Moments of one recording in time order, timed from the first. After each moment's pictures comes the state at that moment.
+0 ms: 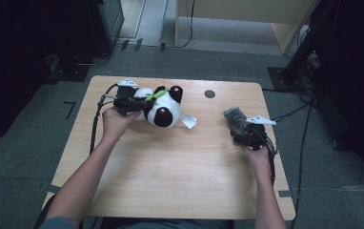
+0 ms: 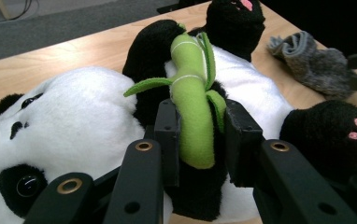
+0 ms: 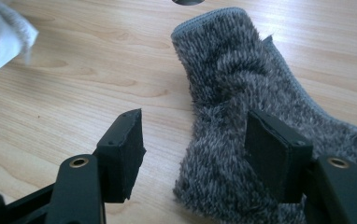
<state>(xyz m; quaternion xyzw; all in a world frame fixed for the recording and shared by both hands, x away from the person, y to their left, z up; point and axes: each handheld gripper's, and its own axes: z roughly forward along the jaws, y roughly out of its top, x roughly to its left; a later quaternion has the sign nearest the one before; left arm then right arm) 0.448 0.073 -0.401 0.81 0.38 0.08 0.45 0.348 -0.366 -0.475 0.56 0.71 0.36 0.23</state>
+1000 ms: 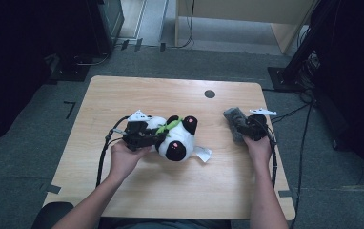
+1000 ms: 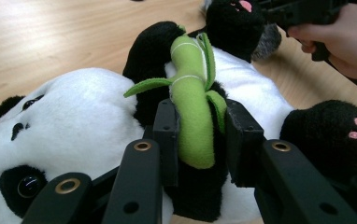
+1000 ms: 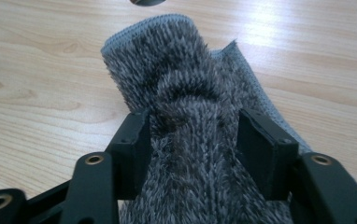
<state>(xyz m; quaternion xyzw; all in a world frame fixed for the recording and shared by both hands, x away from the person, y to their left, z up) 0.341 0.036 -0.417 0.81 0.37 0.04 0.45 0.390 -0.387 -0.490 0.59 0.70 0.35 0.22</state>
